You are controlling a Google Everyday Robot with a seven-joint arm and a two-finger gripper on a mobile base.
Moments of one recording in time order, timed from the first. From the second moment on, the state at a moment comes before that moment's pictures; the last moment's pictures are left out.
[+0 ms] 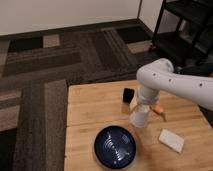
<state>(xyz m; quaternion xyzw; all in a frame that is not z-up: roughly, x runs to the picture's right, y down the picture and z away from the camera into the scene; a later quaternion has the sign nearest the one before) 0.192 0.090 0.719 -0.21 0.21 0.63 0.71</state>
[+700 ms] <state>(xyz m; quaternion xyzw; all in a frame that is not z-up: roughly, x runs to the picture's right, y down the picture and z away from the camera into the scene) 0.195 0.089 0.722 -0.21 0.21 0.64 0.71</state>
